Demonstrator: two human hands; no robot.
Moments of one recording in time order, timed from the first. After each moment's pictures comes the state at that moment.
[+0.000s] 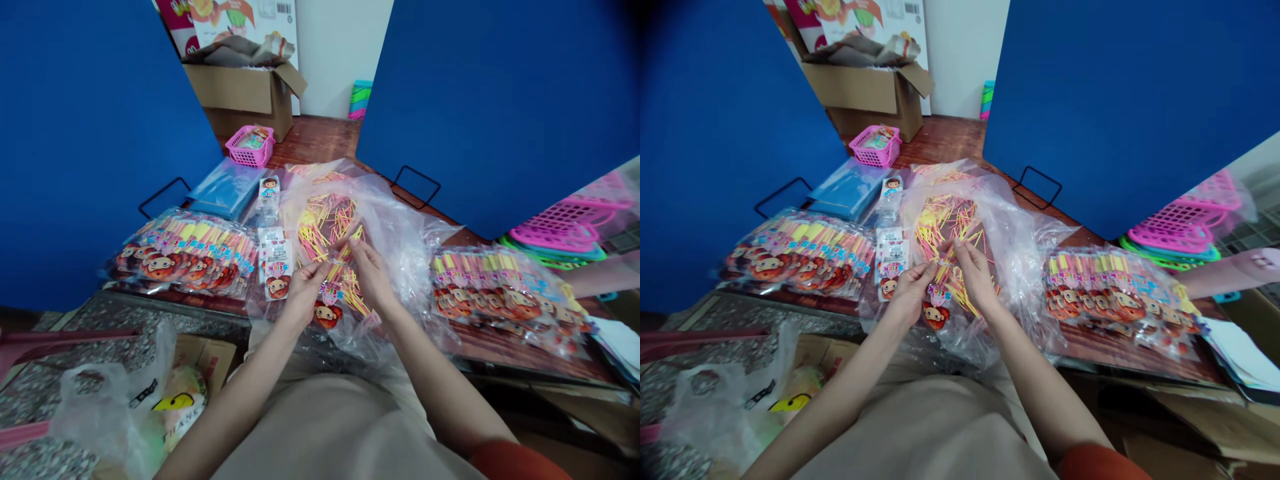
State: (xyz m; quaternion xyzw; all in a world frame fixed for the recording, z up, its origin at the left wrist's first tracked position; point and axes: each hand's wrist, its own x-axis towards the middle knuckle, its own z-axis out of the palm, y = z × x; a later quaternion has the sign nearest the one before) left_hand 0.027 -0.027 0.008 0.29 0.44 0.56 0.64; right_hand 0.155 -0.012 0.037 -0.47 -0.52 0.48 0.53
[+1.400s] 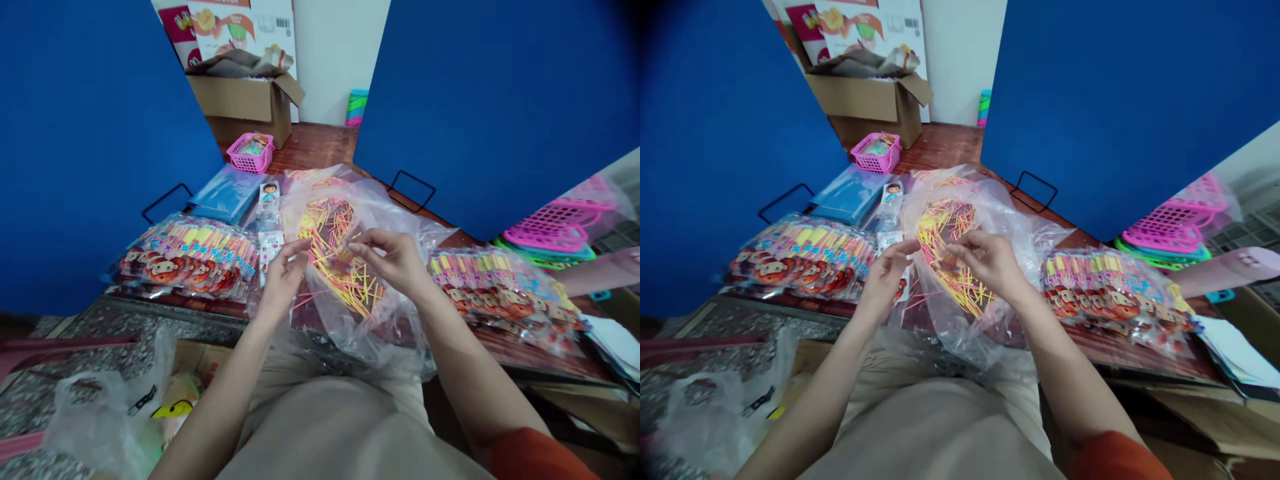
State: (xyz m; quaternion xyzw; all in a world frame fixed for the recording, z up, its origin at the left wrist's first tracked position) left_hand -0.018 -0.025 0.054 0.51 0.47 0.56 0.45; right_hand 0.192 -0.012 0.105 -0.44 -0.74 0.28 0.43
